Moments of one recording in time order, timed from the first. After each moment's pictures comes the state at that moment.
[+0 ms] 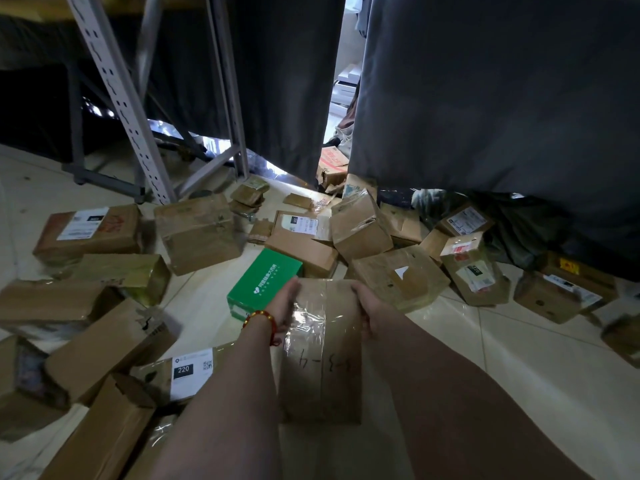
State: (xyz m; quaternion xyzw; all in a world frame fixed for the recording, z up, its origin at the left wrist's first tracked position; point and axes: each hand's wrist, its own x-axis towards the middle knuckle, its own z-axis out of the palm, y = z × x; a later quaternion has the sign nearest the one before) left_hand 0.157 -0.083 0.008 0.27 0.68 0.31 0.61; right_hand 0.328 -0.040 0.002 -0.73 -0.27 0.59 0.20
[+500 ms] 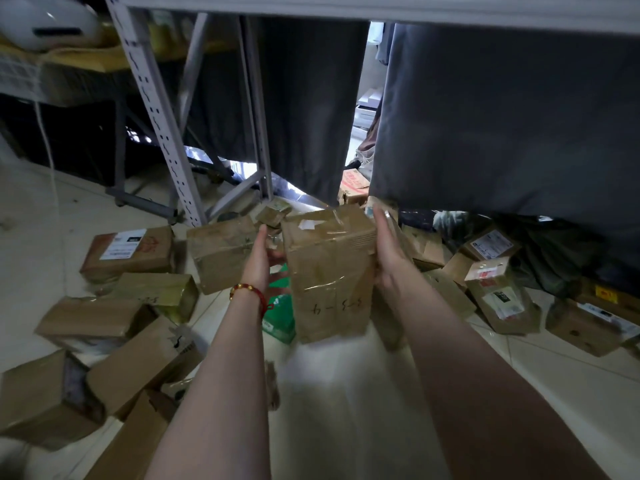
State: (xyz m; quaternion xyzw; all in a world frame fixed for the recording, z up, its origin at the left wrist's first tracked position) left_hand 0.094 -0.041 0.083 0.21 0.60 0.53 0.56; right_hand 0.285 0.024 0.097 -0.60 -0.36 0.61 0.38
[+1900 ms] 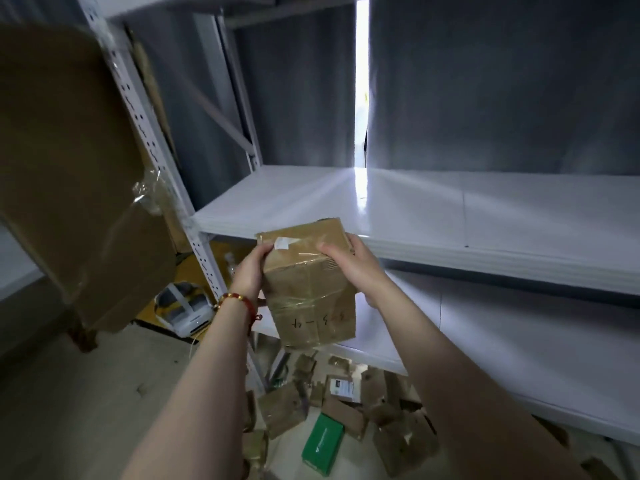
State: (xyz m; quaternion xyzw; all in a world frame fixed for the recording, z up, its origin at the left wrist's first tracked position) left_hand 0.077 -0.045 0.891 0.31 0.64 0.53 0.47; right_hand 0.258 -0.009 0.888 -0.49 -0.57 0.52 0.41
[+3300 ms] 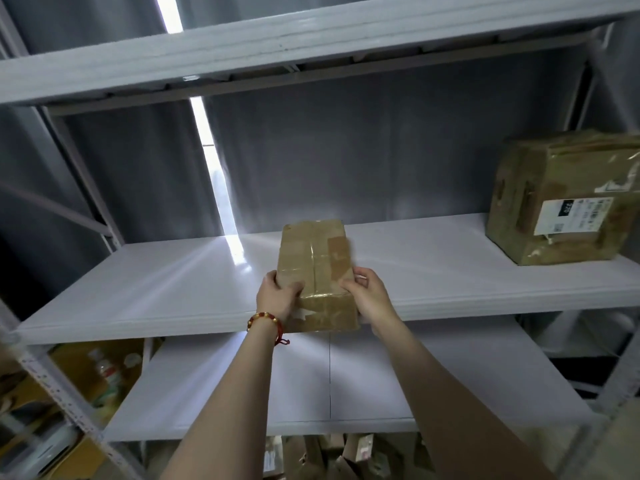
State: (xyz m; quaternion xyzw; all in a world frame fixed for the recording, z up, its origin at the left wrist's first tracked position) left_hand 0.351 0.028 0.951 0.54 0.58 0.44 0.42; right_hand 0.518 -0.002 0.930 -0.59 -0.40 0.40 0.58
